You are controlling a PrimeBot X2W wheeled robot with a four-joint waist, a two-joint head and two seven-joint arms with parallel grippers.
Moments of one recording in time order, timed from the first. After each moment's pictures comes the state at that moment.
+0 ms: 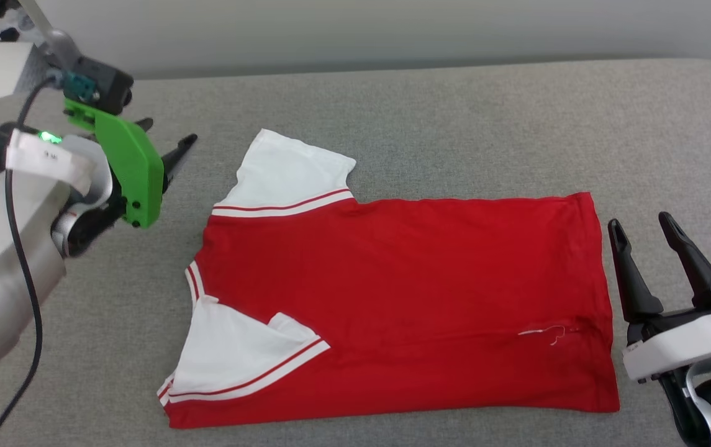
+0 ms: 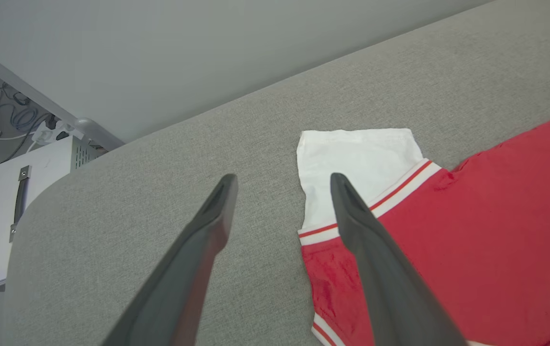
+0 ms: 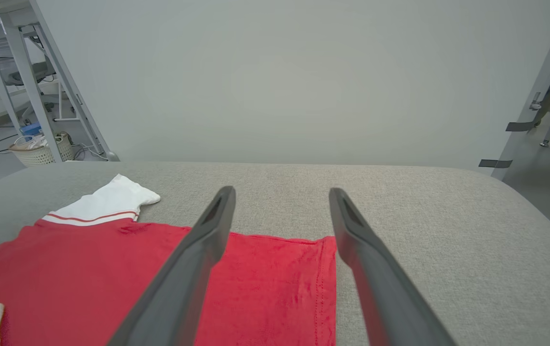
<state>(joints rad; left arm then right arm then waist) -1.03 0.69 -1.09 0.57 -1.06 -0.09 0.18 -0.05 -0.26 0.04 -0.12 0.33 0.13 -0.05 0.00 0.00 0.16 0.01</state>
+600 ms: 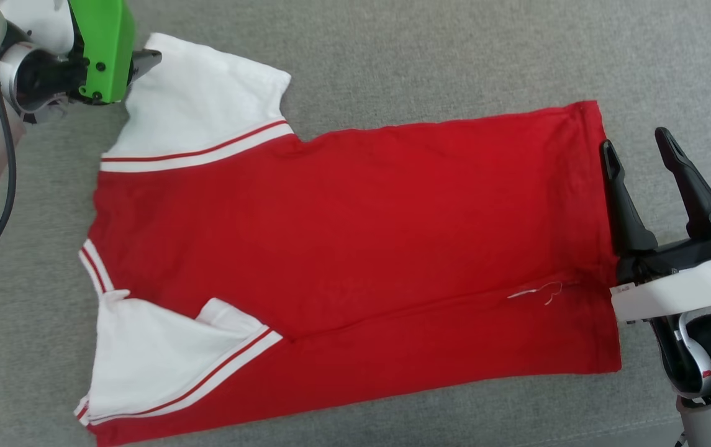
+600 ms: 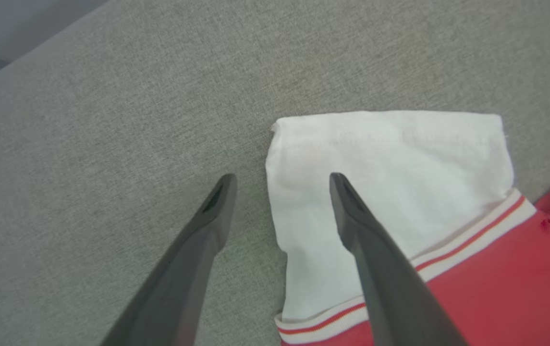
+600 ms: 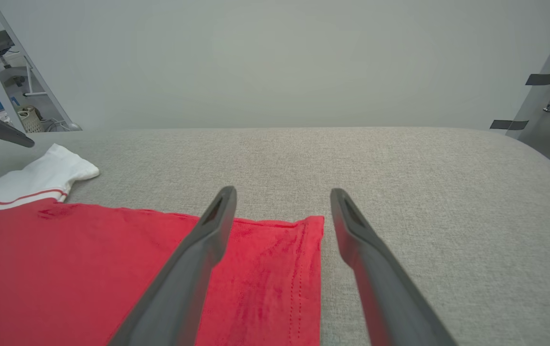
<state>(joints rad) -1.41 0.61 -1.14 0.75 -1.16 -0.13 0.70 -0.23 -0.25 0.09 -0.16 0.32 0.13 -0.09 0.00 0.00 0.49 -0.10</state>
